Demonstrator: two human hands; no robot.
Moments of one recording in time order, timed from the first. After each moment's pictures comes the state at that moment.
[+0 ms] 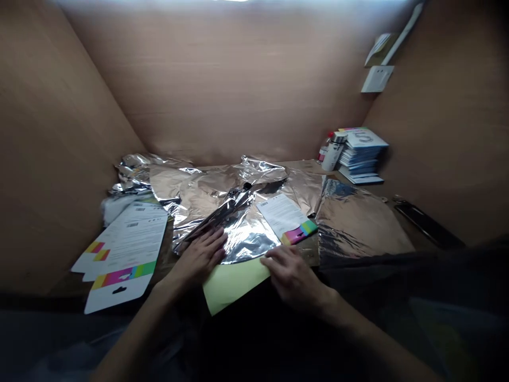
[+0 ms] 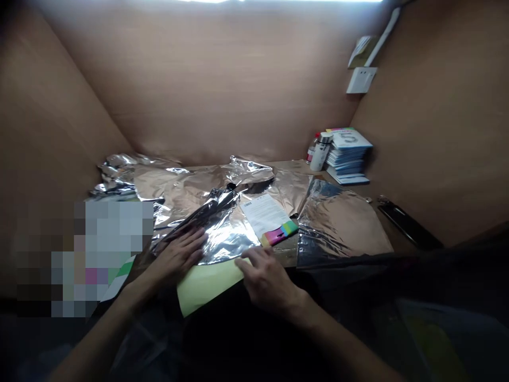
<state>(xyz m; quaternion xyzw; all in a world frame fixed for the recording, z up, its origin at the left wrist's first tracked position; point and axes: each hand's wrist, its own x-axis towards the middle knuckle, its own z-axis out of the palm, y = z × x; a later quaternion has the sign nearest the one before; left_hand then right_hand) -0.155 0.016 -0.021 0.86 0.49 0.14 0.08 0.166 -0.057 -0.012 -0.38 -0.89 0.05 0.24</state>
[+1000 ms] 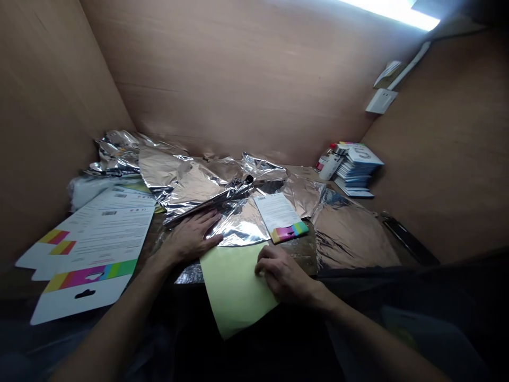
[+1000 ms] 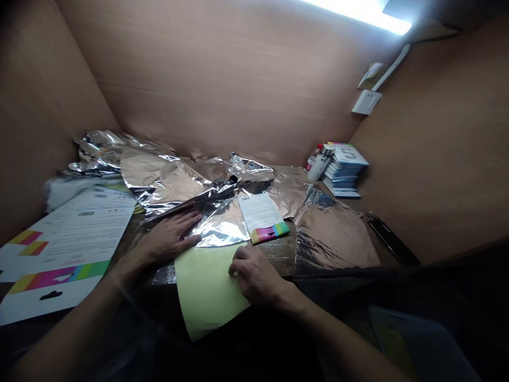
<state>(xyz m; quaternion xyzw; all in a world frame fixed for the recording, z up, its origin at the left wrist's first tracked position) -0.164 0.073 -0.020 0.84 0.53 0.08 0.06 0.145 -0.017 -0.017 -0.36 -0.89 0.15 0.22</state>
